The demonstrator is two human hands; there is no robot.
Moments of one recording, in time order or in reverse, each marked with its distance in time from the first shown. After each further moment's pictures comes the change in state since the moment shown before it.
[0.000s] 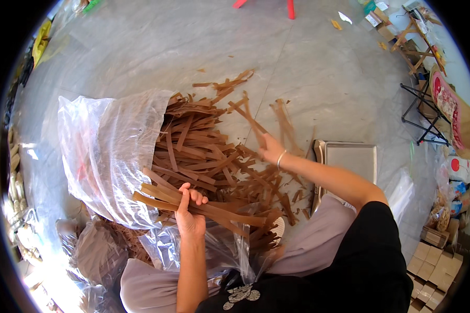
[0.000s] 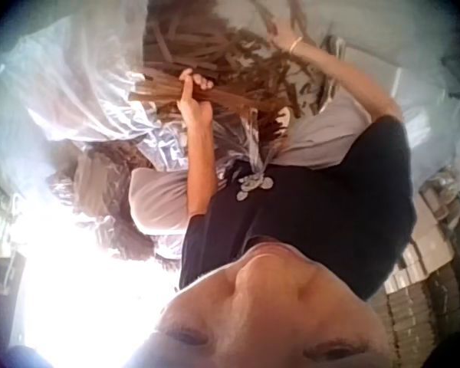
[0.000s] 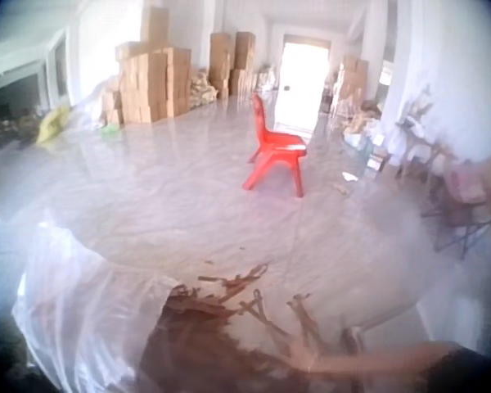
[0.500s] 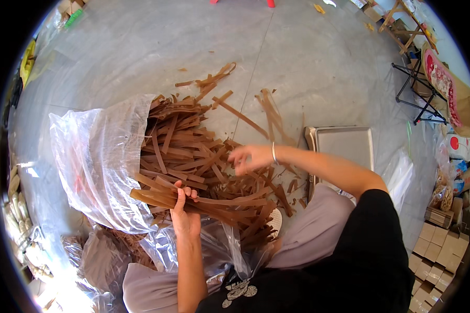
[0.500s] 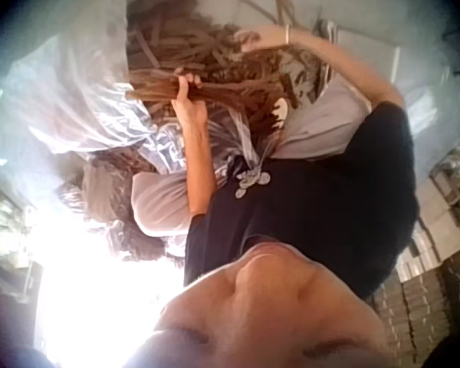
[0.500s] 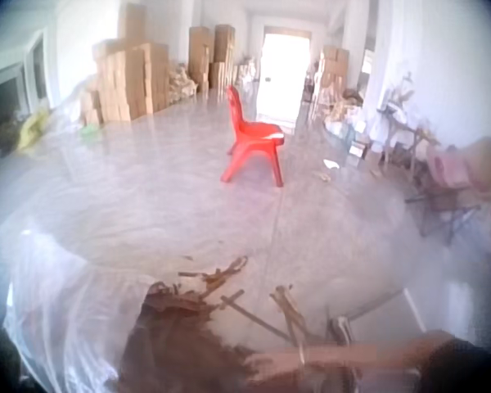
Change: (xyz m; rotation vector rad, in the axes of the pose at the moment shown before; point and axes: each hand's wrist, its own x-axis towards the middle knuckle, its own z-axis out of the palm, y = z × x) left_hand -0.002 -0.011 0.011 0.118 0.026 0.006; right_hand -0.020 -0.016 -0.011 -0.044 -0.647 -0.347
